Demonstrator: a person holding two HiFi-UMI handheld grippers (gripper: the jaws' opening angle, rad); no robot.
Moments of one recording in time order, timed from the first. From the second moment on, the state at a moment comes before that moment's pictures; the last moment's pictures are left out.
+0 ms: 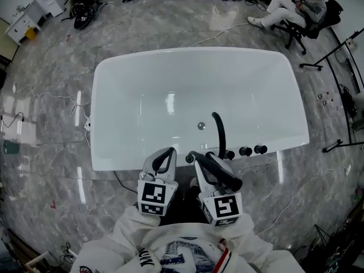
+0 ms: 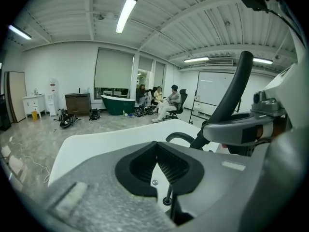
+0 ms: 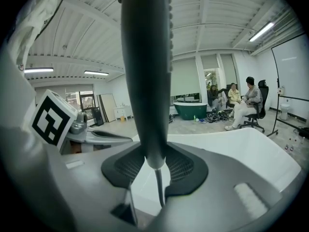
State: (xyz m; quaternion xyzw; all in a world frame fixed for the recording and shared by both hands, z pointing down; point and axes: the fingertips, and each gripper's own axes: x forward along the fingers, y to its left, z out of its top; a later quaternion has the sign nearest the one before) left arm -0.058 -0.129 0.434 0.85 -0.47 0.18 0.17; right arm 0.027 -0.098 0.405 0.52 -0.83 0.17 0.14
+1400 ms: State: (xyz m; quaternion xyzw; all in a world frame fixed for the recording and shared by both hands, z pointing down) left arm -0.046 -0.124 0.519 0.84 -0.46 0.20 0.20; right arm 0.030 -0.096 0.484 0.53 -0.81 0.20 0.19
